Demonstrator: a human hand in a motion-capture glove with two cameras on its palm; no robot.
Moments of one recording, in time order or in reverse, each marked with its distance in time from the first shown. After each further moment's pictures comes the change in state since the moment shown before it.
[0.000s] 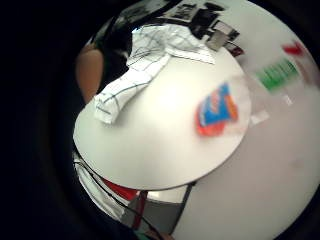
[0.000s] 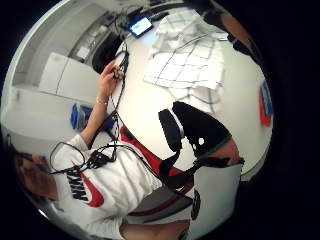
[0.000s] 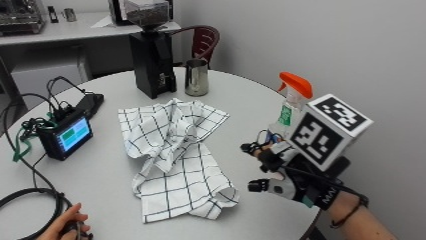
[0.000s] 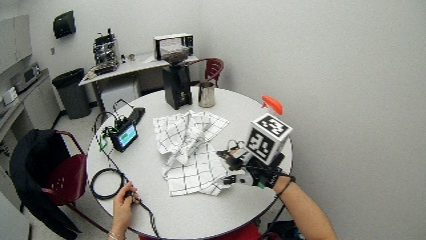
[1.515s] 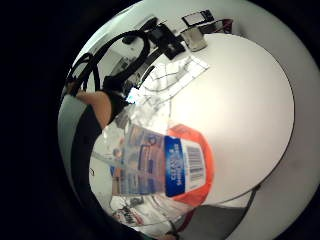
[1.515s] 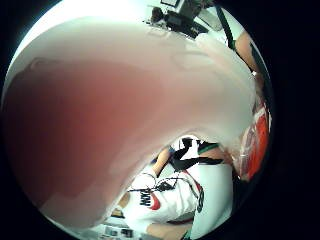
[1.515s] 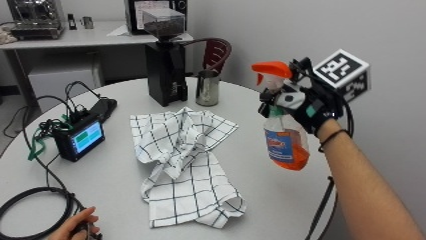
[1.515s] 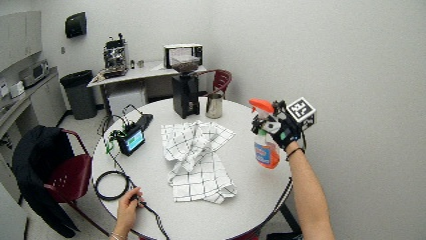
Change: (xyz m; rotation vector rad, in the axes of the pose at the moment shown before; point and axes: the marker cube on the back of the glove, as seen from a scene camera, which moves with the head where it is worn) arm 0.135 -0.091 -0.040 0.094 -0.819 0.352
